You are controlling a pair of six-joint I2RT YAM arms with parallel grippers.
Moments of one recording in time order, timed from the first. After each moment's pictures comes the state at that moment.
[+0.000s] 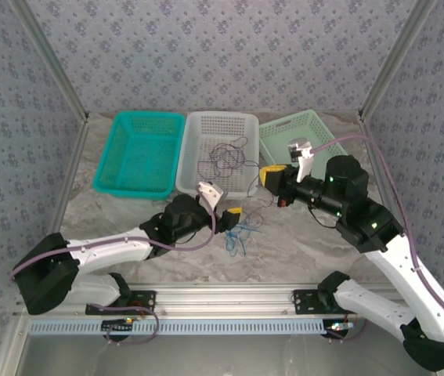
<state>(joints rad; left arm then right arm) -0.96 1.27 0.57 0.45 0.02 -0.18 0.62 0.84 1.14 -0.51 -0.30 0.32</state>
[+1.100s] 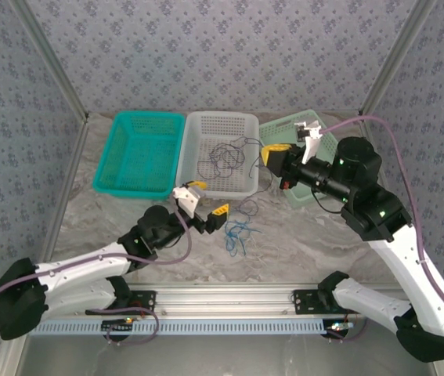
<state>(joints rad) -0.96 0.99 0.43 0.55 -0.12 -0.09 0.58 0.94 1.33 -0.52 -0.32 0.30</state>
